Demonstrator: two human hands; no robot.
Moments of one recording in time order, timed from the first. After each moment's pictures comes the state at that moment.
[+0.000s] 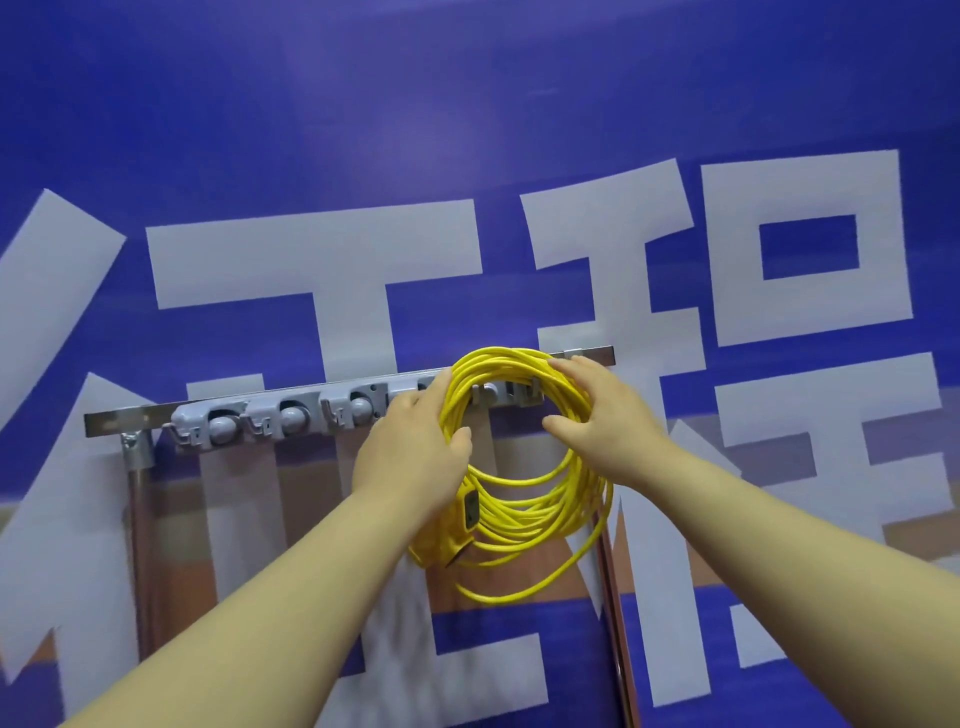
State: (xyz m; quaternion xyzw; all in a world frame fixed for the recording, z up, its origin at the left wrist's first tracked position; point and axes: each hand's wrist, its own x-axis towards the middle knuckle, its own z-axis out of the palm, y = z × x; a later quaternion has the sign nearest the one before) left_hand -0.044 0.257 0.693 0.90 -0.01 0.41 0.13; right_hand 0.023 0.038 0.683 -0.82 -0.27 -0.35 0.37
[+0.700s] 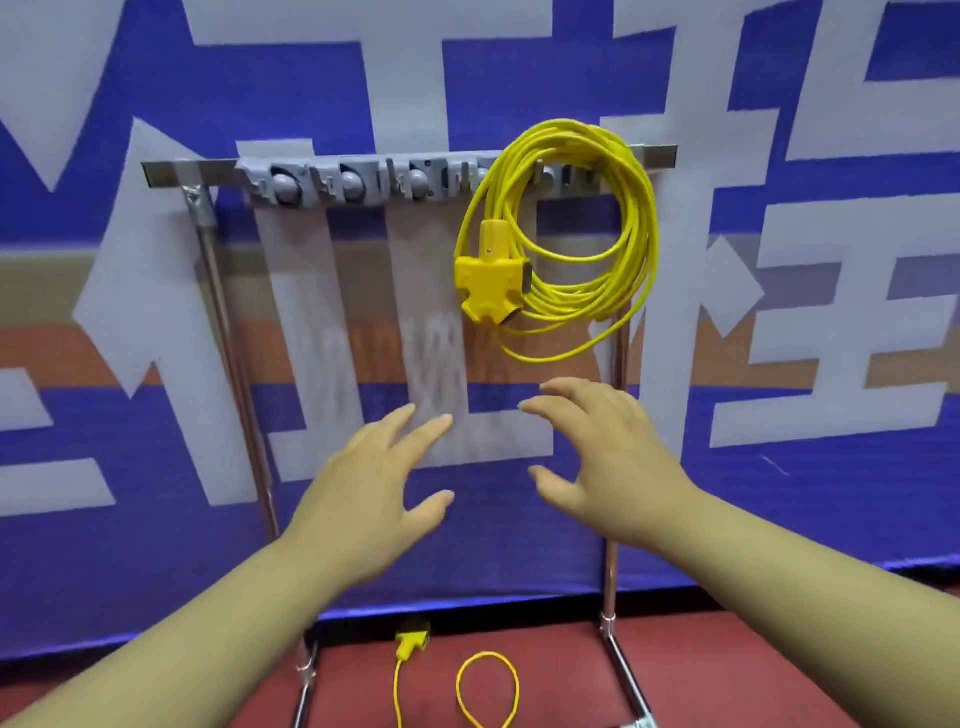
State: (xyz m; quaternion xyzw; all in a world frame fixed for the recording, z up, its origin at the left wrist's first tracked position) left_hand -0.217 0.337 0.495 0.97 -0.05 0.22 0.09; right_hand -0.138 0.084 0.501 -0.87 -0.35 -0.30 0.18
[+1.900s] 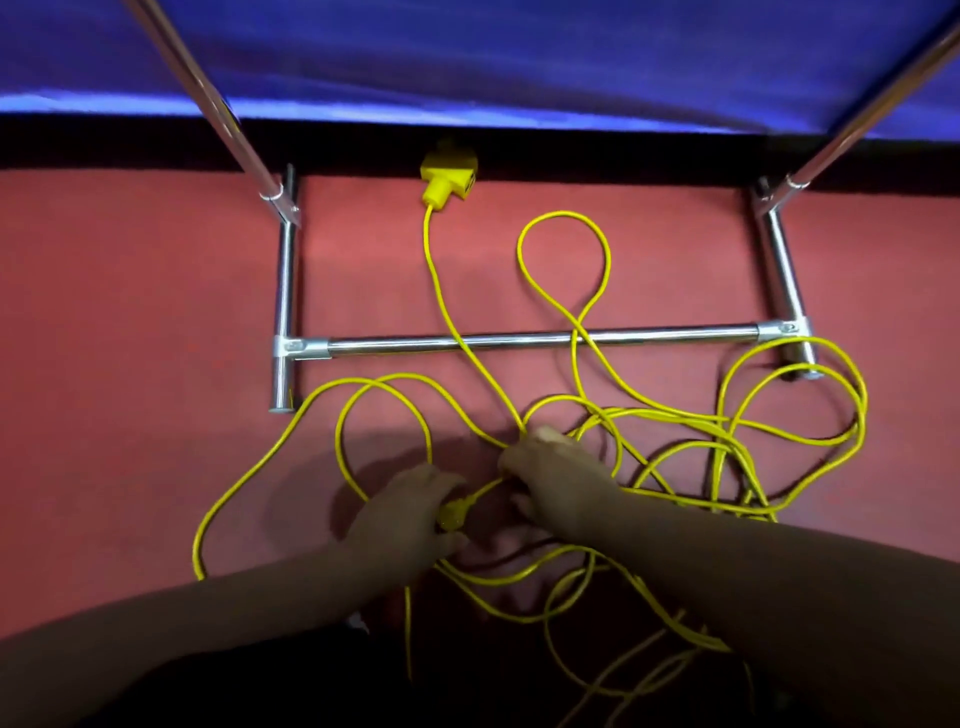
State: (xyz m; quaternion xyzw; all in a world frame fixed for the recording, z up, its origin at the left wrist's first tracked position) left_hand -0.314 0.414 -0.083 0.91 0.02 -0.31 0.27; right_hand -0.202 0.207 -0.078 -0.86 -0.40 0.30 0.11
